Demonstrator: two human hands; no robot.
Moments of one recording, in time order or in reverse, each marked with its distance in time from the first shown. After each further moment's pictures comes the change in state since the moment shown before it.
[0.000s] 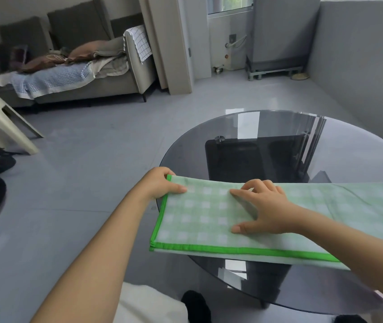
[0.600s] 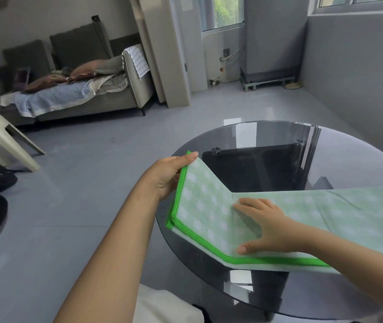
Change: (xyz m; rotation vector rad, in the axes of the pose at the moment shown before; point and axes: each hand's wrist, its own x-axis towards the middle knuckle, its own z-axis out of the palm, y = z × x) left_hand -0.022 0.069 0.000 -0.726 -0.140 0.046; right_hand -0.021 0.006 0.007 0.189 -0.041 -0.019
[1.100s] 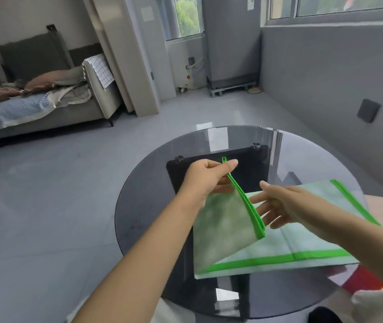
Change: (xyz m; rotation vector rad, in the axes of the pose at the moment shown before) left_hand 0.011 -0.010 0.149 0.095 -0.058 0.105; right_hand -0.072 0.043 -0.065 0.985 0.217 0.302
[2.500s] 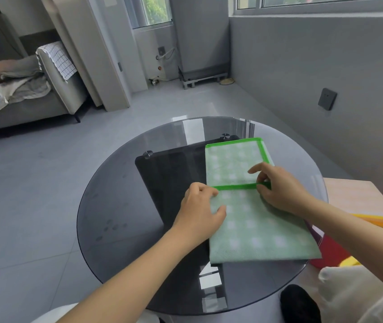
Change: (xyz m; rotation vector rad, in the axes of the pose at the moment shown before) left_hand -0.020 -0.074 0.032 0.939 -0.117 0.342; right_hand 0.040 0.063 -0.053 -0.742 0.444 -0.285
